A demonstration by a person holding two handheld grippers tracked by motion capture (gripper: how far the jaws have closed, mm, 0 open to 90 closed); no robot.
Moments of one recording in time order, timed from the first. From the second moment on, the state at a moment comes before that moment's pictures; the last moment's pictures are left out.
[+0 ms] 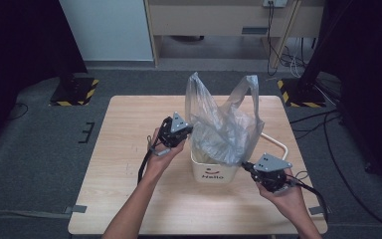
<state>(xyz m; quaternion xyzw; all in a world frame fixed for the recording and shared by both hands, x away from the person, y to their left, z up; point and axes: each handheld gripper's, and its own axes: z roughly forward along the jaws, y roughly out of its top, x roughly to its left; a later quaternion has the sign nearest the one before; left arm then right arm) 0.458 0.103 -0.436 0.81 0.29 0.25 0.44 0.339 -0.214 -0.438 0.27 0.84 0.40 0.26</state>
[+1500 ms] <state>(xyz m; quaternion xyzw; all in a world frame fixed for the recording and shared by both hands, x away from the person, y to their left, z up) 0.449 0.126 -0.453 0.80 0.32 0.24 0.44 0.348 -0.196 -0.445 0.24 0.85 0.39 0.26</state>
